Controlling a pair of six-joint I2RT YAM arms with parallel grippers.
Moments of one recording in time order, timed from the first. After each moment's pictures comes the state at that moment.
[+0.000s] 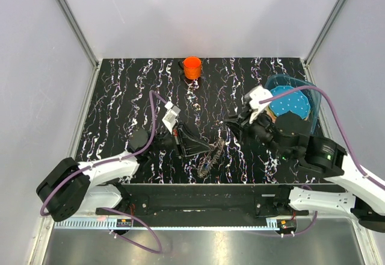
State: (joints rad) left arm -0.79 1.21 0.44 1.17 0.77 -0.92; right arm 1.13 0.89 1.28 -0.56 0.35 0.04
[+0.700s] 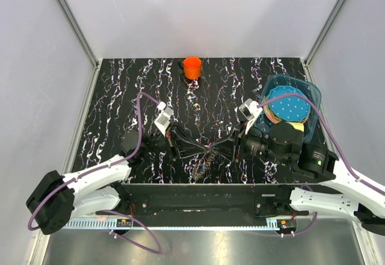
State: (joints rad) left arm -0.79 1.06 0.45 1.06 0.79 -0.88; right arm 1.13 0.79 1.09 -0.49 0.03 0.52
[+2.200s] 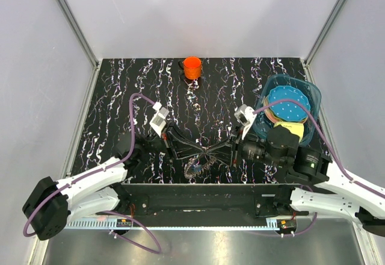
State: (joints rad) left arm -0.78 0.98 0.45 1.01 0.79 -0.88; right arm 1.13 0.75 0.97 -0.37 -0.05 0.49
